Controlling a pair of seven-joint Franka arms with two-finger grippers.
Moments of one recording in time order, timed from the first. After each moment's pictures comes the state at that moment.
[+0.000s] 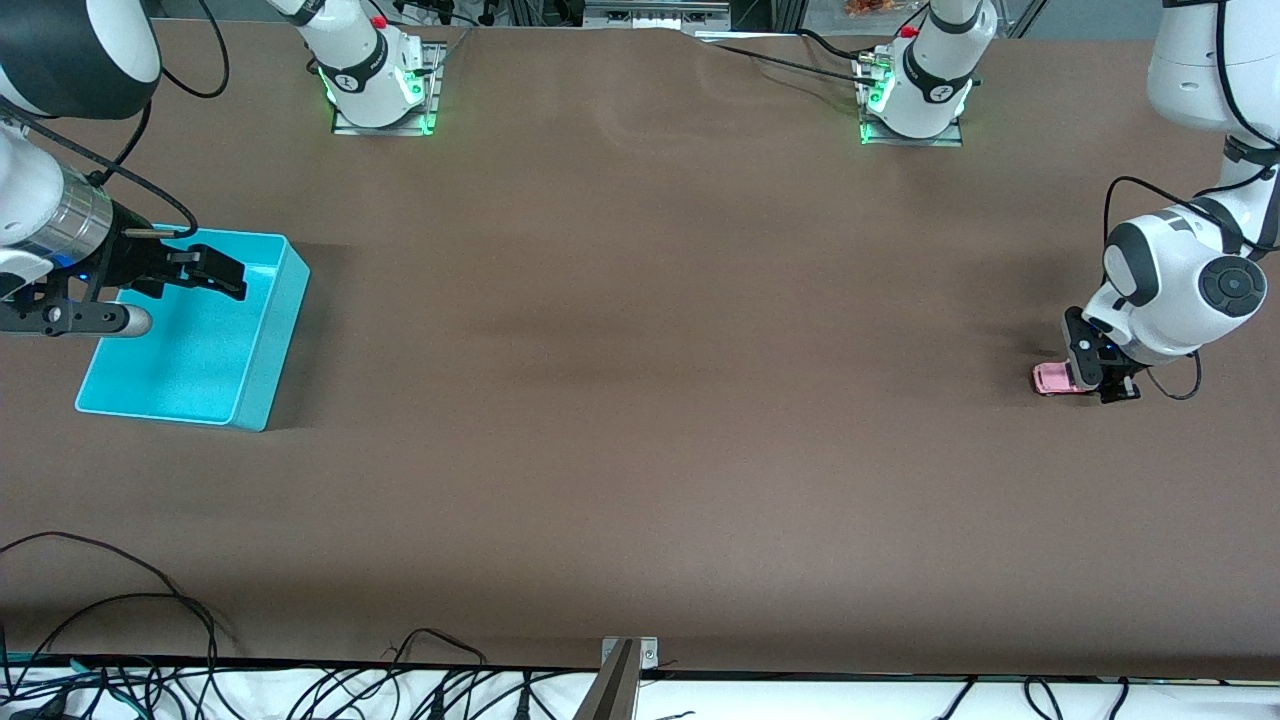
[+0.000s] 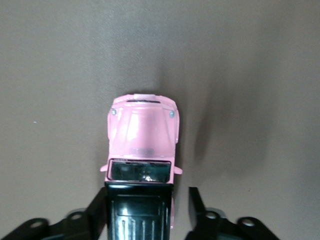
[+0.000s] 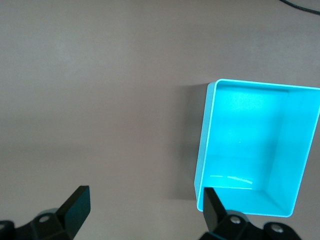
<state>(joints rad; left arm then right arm) 0.02 0.50 0.33 -2.12 0.02 2.64 1.77 0.04 0.14 0.05 -1.56 -0.02 1.63 0.09</state>
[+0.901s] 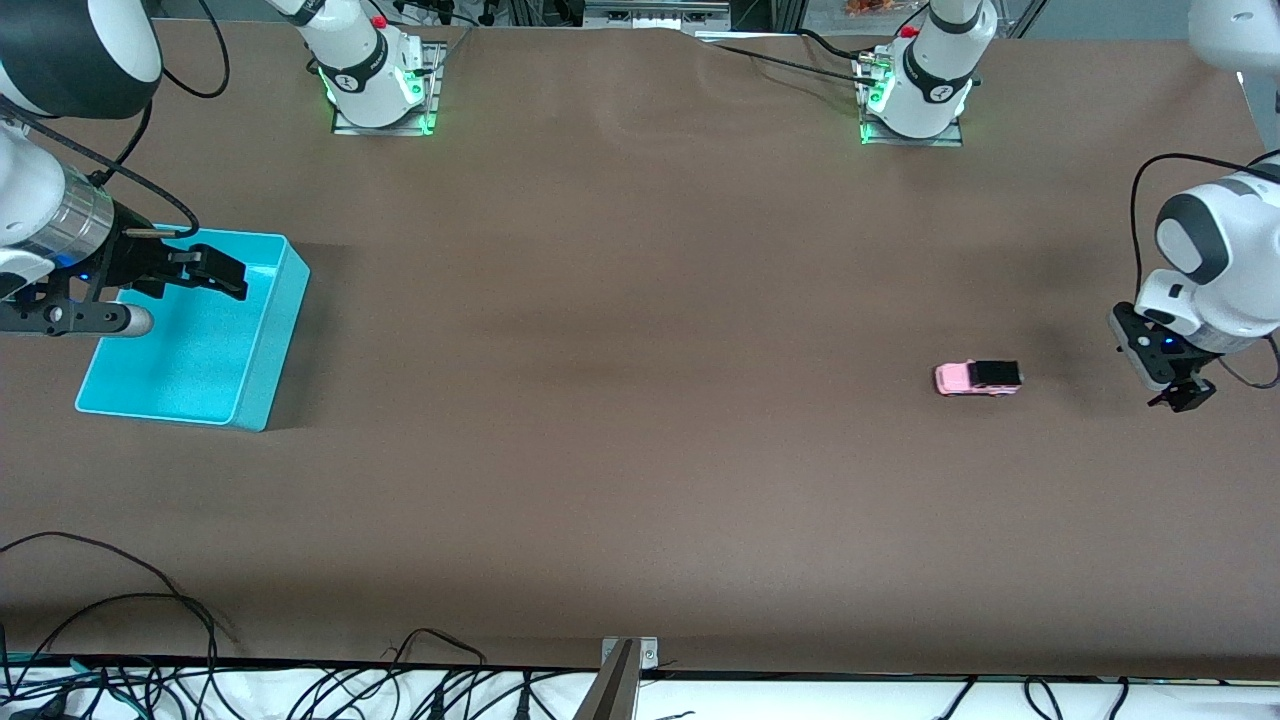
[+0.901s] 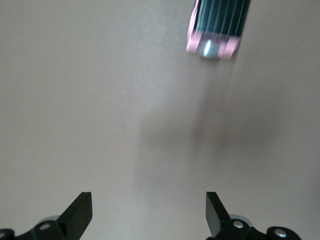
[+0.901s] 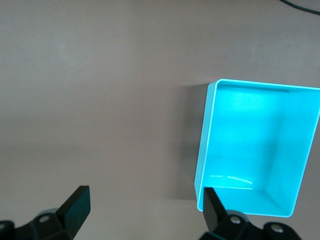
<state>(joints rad) 0.05 0.35 0.32 -2.09 0.02 2.59 1.67 0.04 0.14 0.05 -1.56 -0.02 1.63 0.09</state>
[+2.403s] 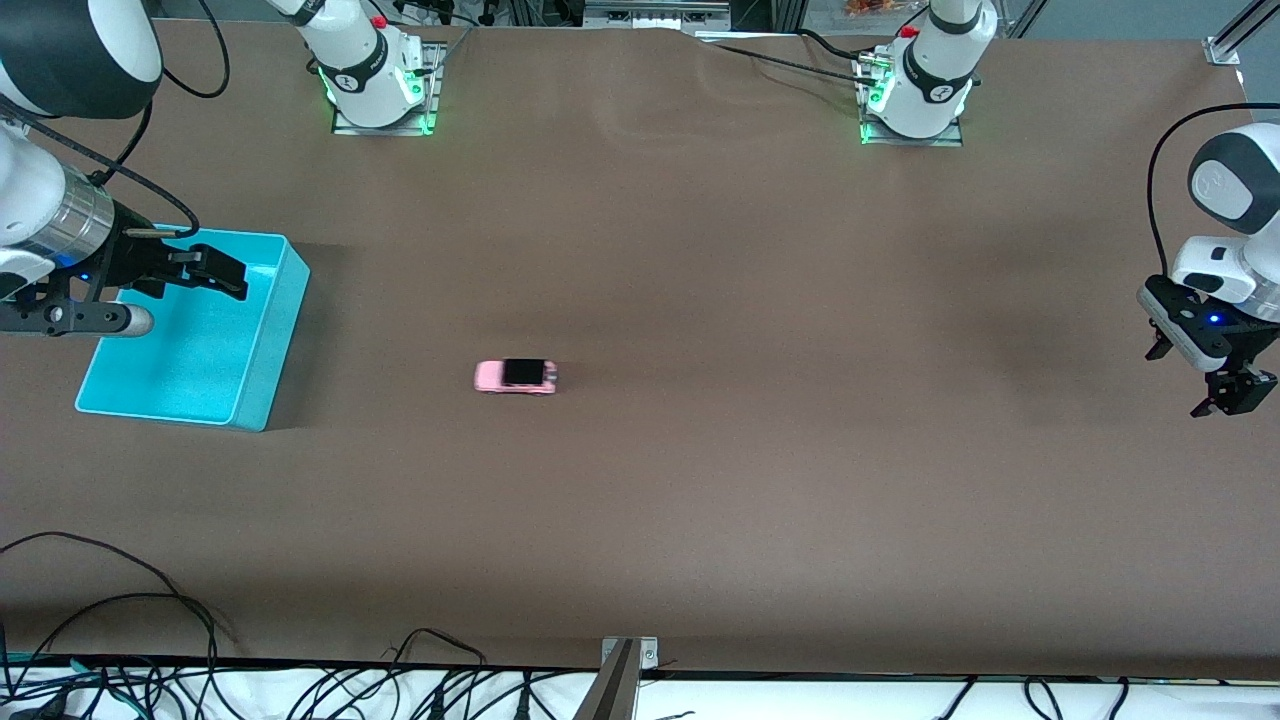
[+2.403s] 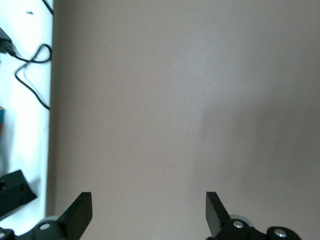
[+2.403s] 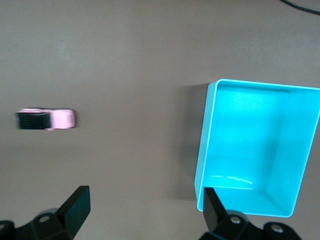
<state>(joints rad) 0.05 0.14 0.23 -2.09 -0.01 2.58 1.66 0.04 0.14 0.05 -1.56 -0.02 1.63 0.09</state>
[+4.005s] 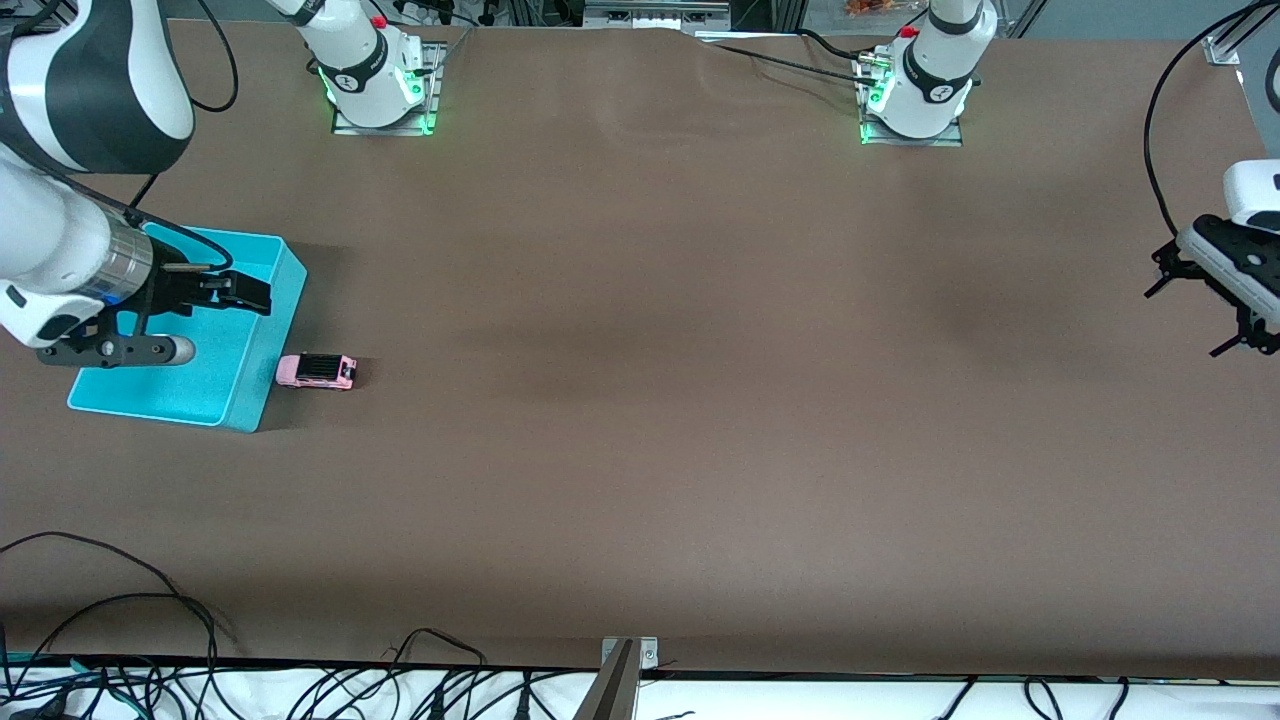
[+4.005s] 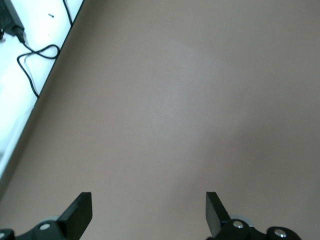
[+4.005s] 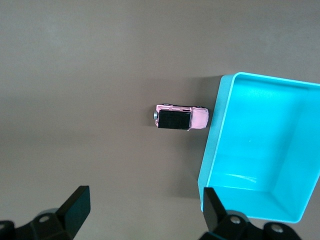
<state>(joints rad) 0.04 -0.05 0.18 -1.98 -0.03 2.12 1.27 0.04 0.22 0.05 -1.56 -0.02 1.63 0.04</state>
